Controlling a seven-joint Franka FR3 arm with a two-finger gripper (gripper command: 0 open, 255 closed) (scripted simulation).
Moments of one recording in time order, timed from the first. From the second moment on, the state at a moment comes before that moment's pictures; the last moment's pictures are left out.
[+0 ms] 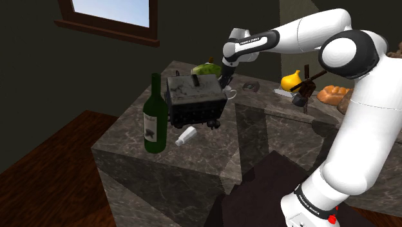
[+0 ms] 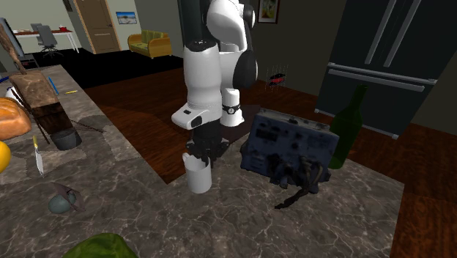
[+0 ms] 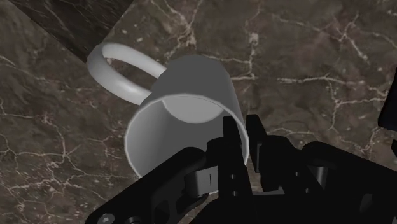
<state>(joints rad) -0.08 0.31 -0.08 -1.76 0.04 2.12 -0.22</state>
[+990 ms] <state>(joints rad) -0.08 0.25 -0.09 -1.63 0.03 1.94 -0.21</state>
